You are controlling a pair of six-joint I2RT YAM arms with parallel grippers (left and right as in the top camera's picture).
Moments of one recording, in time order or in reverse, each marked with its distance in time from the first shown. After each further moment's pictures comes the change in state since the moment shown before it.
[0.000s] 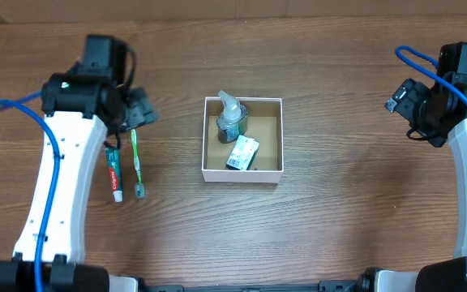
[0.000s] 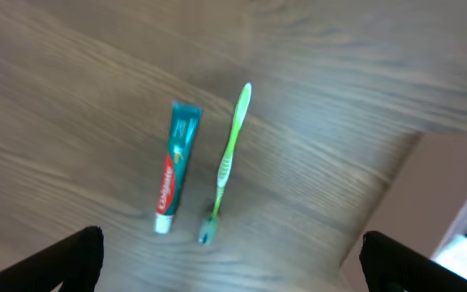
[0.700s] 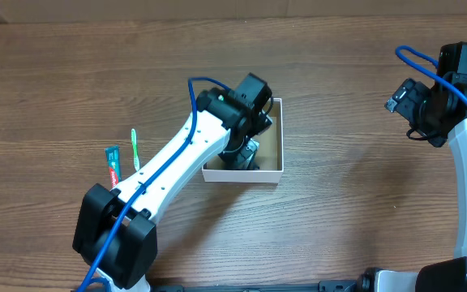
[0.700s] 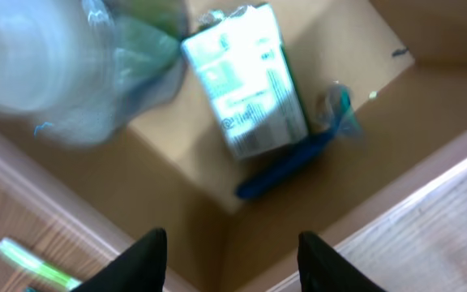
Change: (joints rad) left arm -0.571 0.268 0.019 0.080 0.107 0.698; right arm 0.000 0.000 0.000 0.002 0.000 0.001
